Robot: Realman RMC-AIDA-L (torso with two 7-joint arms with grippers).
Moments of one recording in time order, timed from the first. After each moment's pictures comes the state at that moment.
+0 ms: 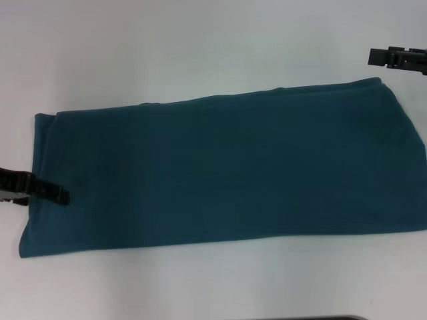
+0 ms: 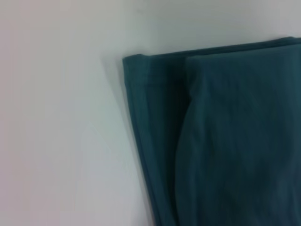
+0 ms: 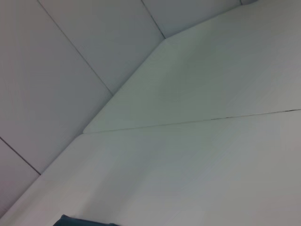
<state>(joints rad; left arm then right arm) -0.52 -2.15 -2.41 -1.19 -0.33 1.71 -2.52 0.54 1.96 -0.32 -0.68 -2.22 -1.60 1.83</state>
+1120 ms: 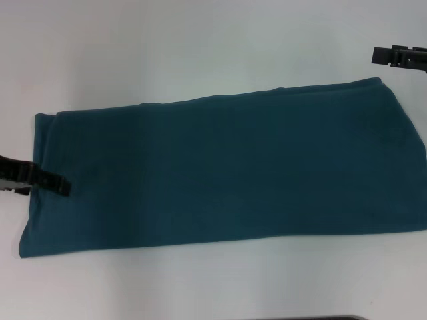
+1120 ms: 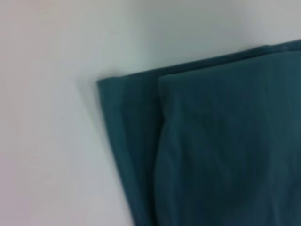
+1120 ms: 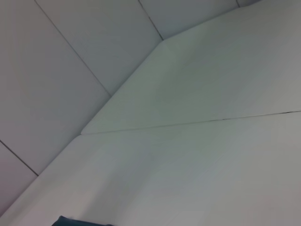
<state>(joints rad) -0.55 -2.14 -2.39 -1.21 -0.33 1.74 -2.53 0.53 1.95 -0.31 -0.68 -2.22 -1.60 1.83</state>
